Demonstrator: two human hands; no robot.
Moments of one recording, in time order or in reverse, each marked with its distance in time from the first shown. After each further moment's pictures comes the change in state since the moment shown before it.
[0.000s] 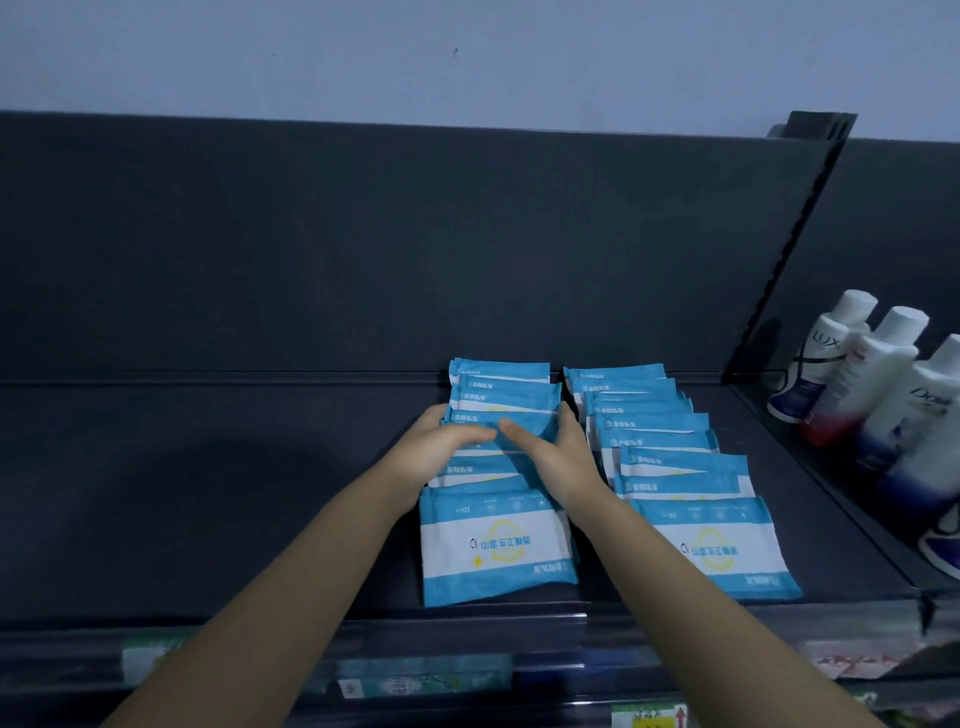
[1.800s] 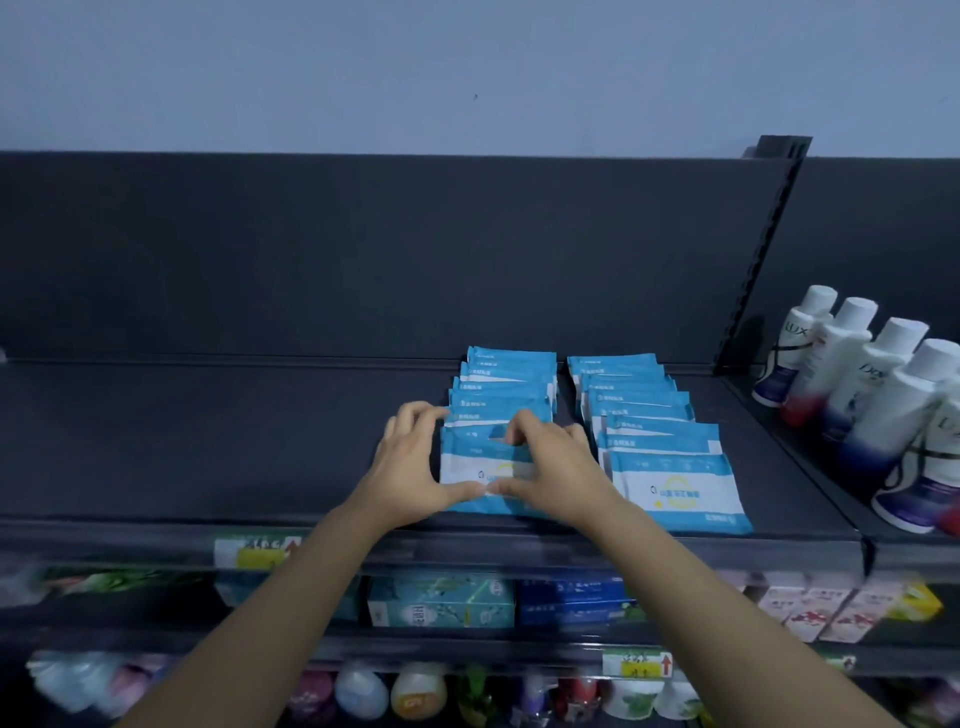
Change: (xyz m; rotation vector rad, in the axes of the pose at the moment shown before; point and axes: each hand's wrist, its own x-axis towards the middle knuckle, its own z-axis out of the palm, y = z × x) left_hand -0.085 -0.044 -0.020 0.933 0.226 0.490; right_hand -0.087 -0.020 -0.015 -0.939 -0.272 -0.416
